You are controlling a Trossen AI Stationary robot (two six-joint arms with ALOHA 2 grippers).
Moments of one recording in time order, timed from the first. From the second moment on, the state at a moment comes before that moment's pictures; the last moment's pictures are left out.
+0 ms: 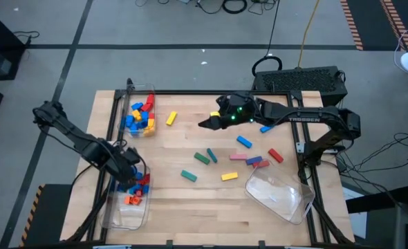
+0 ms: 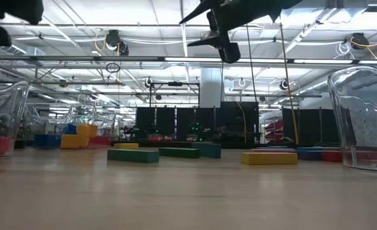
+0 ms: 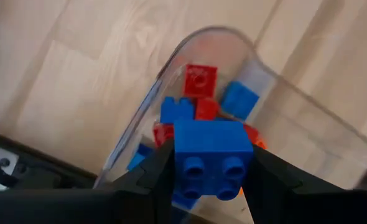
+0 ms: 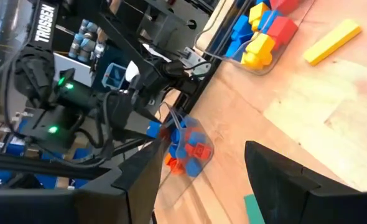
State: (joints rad) left arm -0.61 1.00 0.88 -1.23 -0.05 -1.12; right arm -0.22 1.53 1.21 -0.05 -0.24 1.00
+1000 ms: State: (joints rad) left arm -0.32 1.00 0.95 -1.13 -0.28 -1.06; right arm -0.19 1.53 1.21 -0.10 -0.25 0.96
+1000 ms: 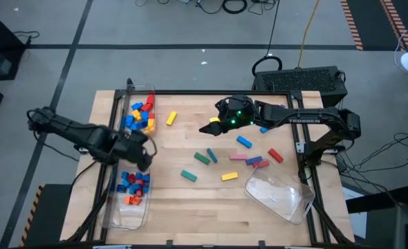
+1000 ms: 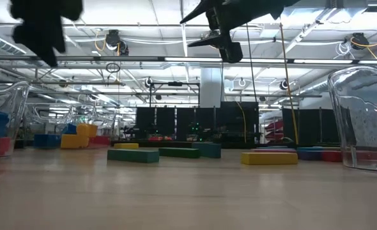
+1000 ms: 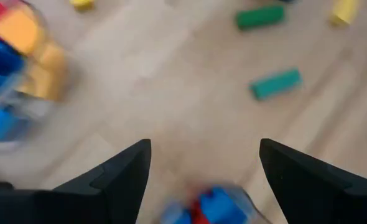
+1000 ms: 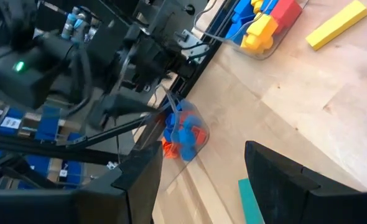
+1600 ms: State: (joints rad) left arm 0.28 1.36 1.04 -0.83 -0.14 -0.58; right arm -0.11 1.53 1.21 -0.09 -0.25 0.99
